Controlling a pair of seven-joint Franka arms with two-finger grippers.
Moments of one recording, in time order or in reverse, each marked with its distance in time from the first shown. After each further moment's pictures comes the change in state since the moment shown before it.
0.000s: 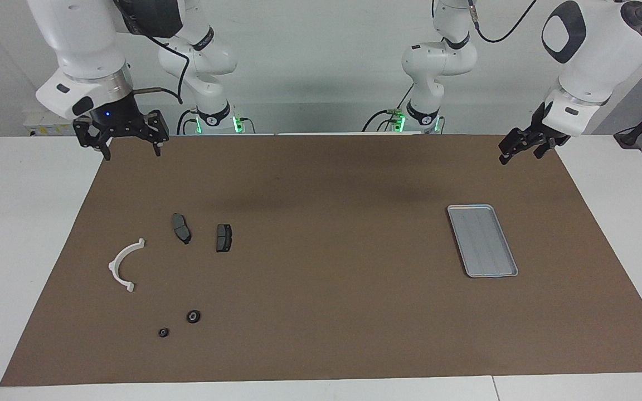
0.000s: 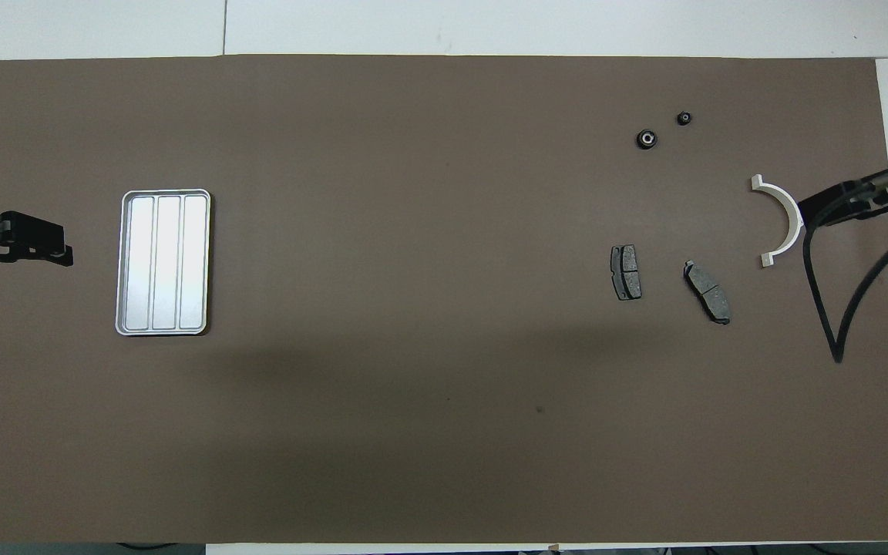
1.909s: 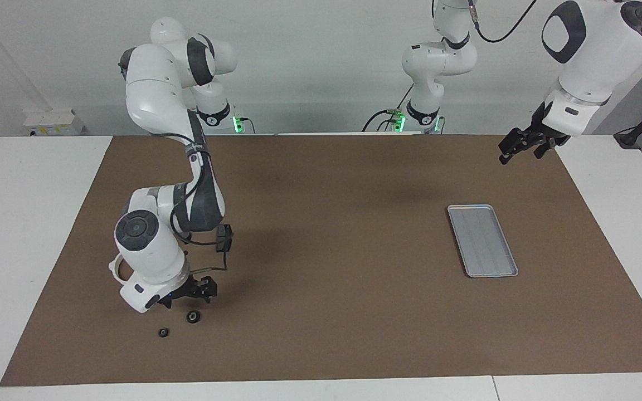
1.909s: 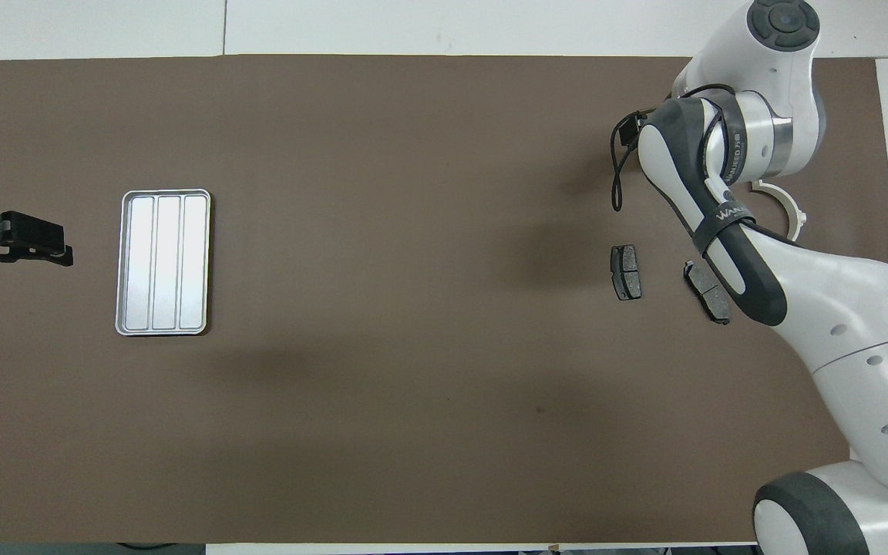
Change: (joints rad) left arm 0.000 0.000 0.000 0.000 0.000 0.000 0.000; right arm 0.026 0.657 0.005 0.195 0.037 0.509 0.156
